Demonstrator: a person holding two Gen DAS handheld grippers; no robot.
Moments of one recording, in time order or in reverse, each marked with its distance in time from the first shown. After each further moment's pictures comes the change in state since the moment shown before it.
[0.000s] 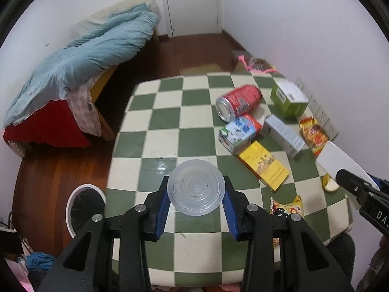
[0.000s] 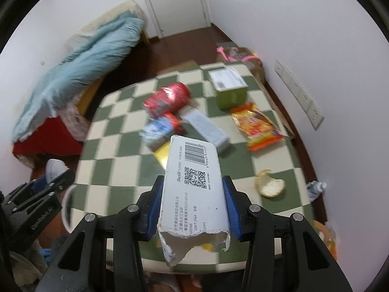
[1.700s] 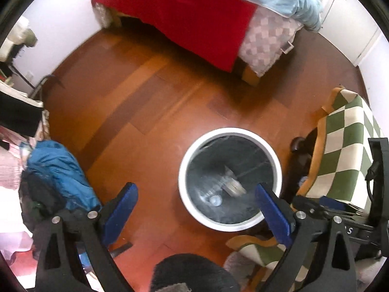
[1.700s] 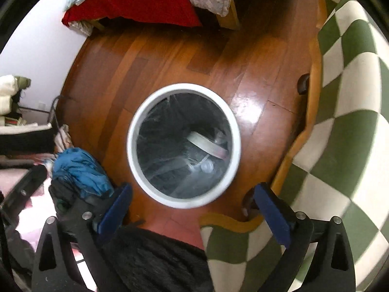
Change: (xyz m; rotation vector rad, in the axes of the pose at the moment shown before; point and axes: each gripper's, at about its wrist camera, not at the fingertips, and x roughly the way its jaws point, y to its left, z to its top) left arm 0.048 0.439 -0.142 -0.681 0.273 0.295; right arm 0.280 0.476 -0.114 -0.517 0.646 0.298
